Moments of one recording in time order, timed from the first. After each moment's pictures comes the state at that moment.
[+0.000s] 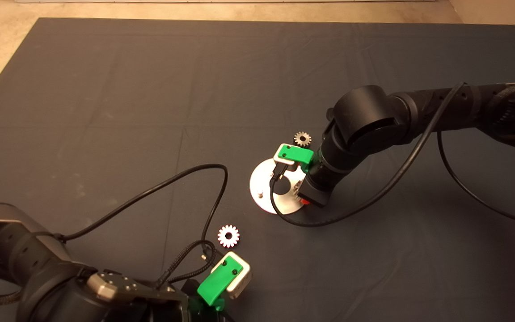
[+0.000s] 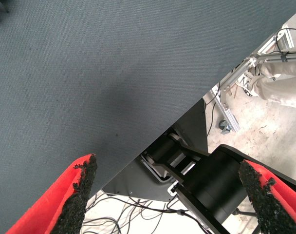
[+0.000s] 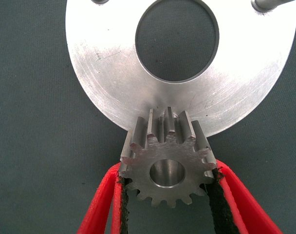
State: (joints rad) left arm 0.04 2.49 -0.31 0.82 1.53 -1.40; right arm 0.32 2.72 -1.01 -0.34 -1.53 0.69
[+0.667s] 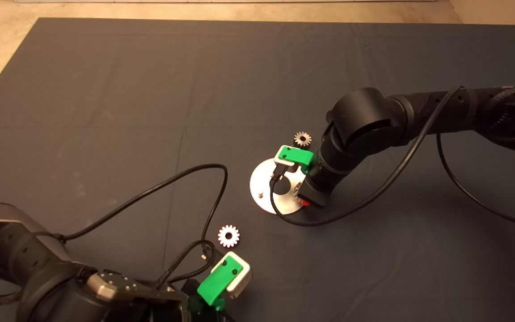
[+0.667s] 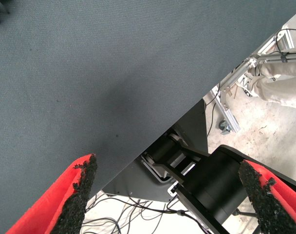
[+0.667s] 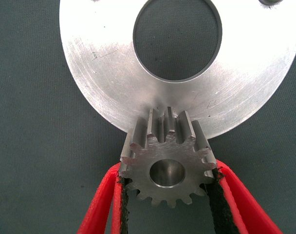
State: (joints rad) left arm 0.04 2.49 -0.31 0.82 1.53 -1.40; right arm 0.31 2.72 -1.02 -0.34 -1.53 0.69
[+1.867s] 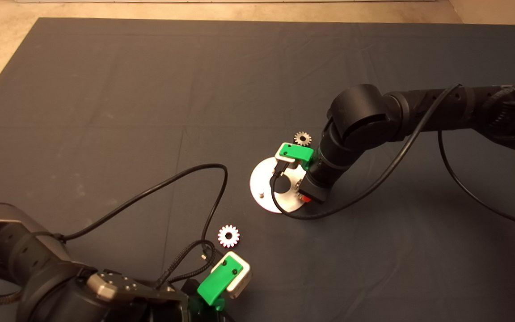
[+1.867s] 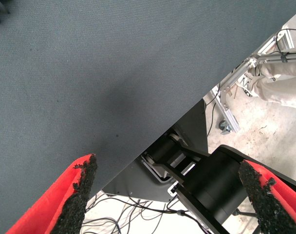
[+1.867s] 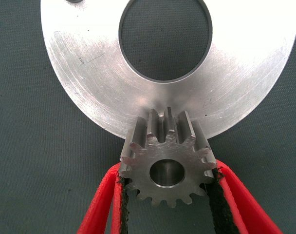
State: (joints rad) left arm 0.04 2.49 -0.31 0.82 1.53 -1.40; right arm 0.31 2.72 -1.06 -0.32 -1.53 0.66
